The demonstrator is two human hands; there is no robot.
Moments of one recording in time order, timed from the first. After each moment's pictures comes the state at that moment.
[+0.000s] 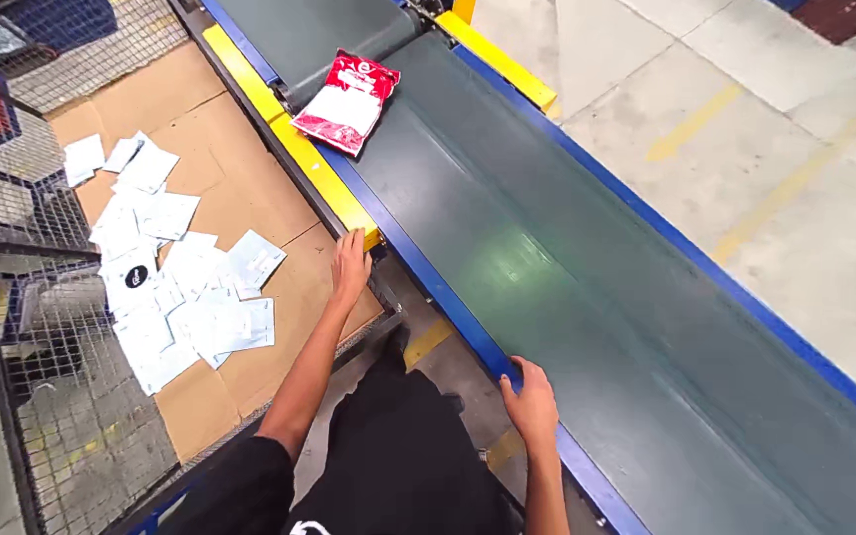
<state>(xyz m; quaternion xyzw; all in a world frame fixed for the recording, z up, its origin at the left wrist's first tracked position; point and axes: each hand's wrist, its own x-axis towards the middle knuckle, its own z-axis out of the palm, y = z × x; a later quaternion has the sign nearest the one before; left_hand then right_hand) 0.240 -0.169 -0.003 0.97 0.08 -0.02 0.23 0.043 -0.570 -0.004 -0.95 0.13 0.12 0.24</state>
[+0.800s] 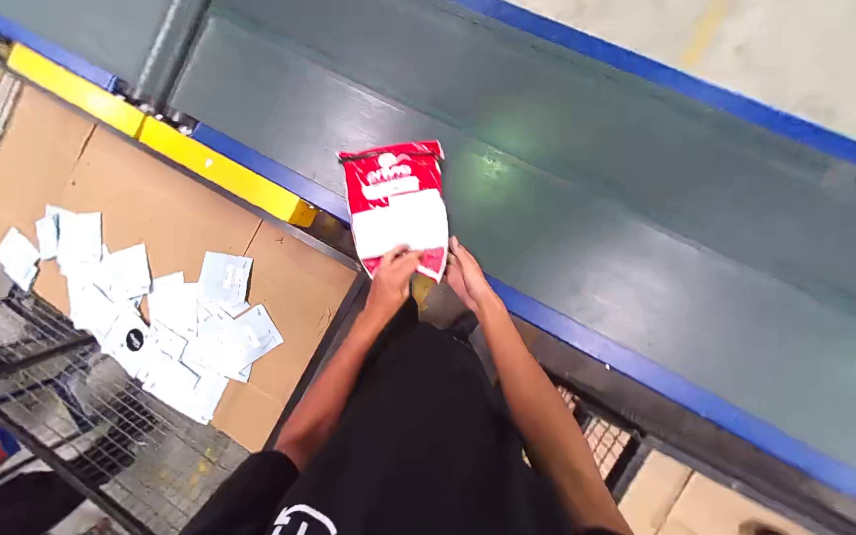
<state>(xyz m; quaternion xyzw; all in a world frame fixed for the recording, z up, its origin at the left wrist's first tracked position) 0.133 -0.333 -0.024 0.86 -0.27 -0.05 0.42 0.108 -0.525 -0.026 -0.47 0.27 0.16 0.82</state>
